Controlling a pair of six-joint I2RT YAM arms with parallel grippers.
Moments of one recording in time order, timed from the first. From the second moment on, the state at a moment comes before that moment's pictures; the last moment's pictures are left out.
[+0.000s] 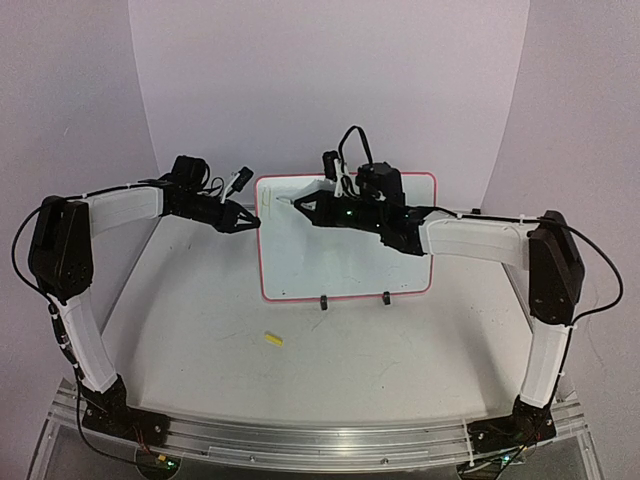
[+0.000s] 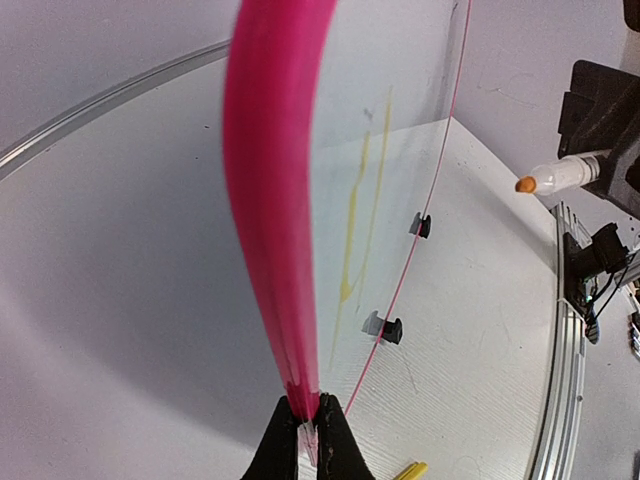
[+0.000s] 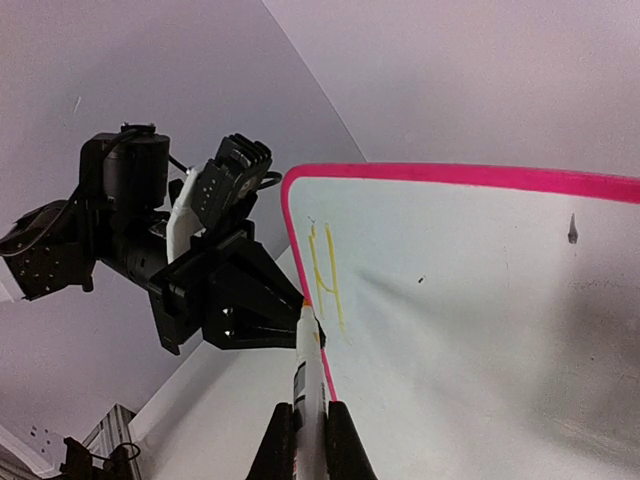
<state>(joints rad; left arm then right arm) -0.31 1.85 1.46 -0.36 0.81 0.17 0.77 1.94 1.52 0.23 -0.23 0.50</state>
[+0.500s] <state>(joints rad) -0.31 1.85 1.46 -0.36 0.81 0.17 0.77 2.00 1.61 0.18 -0.18 0.50</state>
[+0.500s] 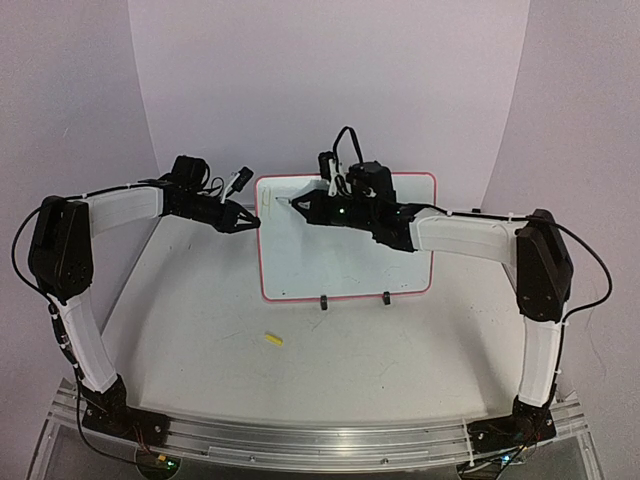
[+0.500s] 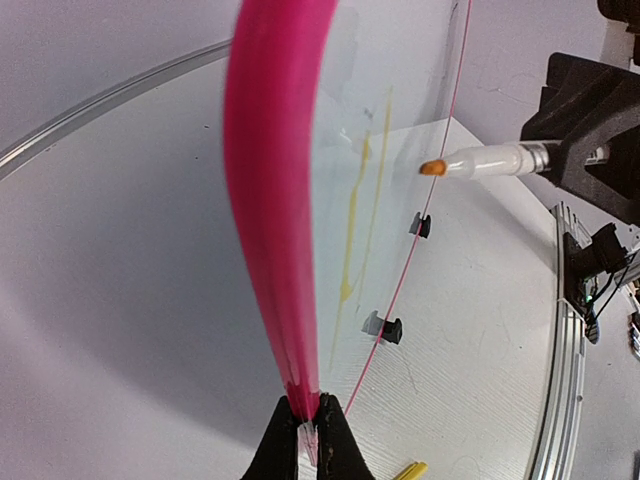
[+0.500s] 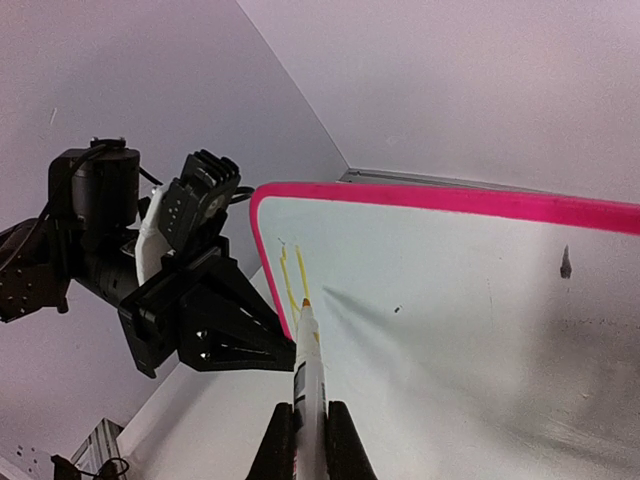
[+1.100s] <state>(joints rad) -0.31 1.85 1.46 -0.36 0.81 0.17 0.77 2.04 1.65 0.15 -0.17 0.50</state>
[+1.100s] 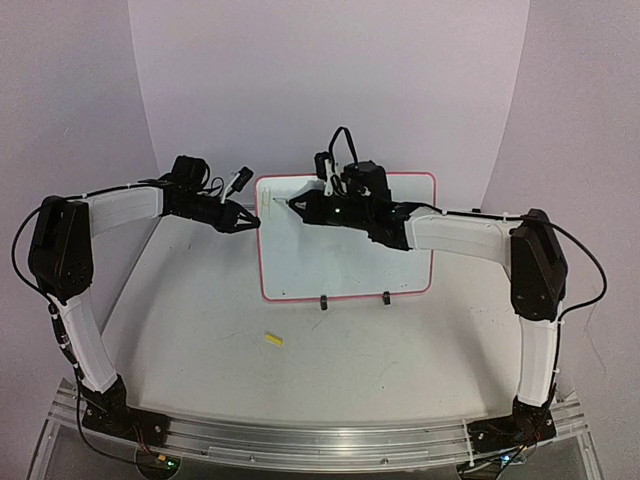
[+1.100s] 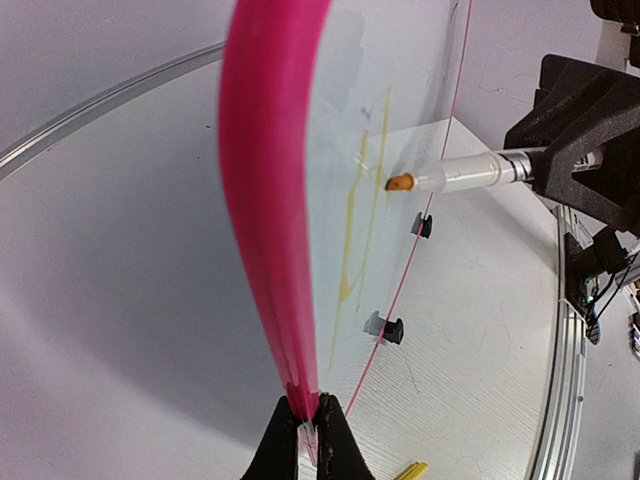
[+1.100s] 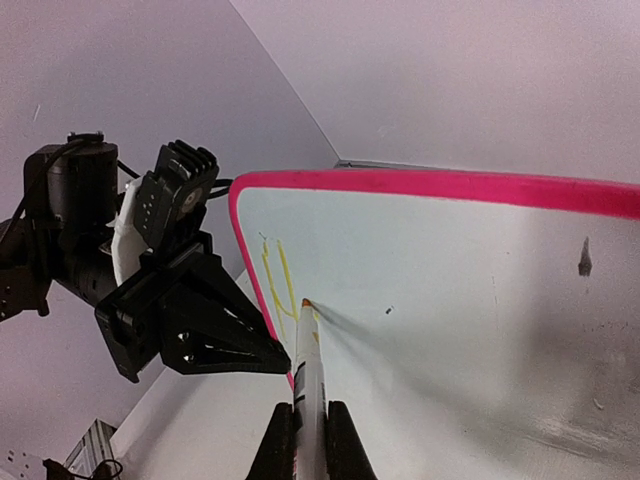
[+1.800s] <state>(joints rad) -0.31 1.85 1.46 -0.36 0.81 0.17 0.77 2.06 1.65 0.14 -0.21 0.48</state>
